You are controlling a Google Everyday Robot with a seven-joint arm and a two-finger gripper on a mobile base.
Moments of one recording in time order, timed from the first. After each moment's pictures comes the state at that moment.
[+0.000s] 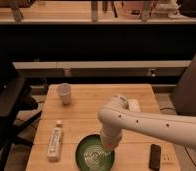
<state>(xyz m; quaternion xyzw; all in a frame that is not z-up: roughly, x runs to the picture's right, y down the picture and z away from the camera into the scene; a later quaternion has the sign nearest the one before) 0.058 0.267 0.671 -0.28 -0.30 -0.63 0.66</state>
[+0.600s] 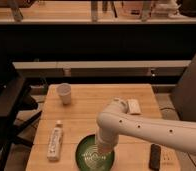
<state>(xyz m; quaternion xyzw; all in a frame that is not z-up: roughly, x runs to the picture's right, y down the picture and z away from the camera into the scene) 0.024 0.283 0.652 -0.23 -0.35 -0.66 0.62</state>
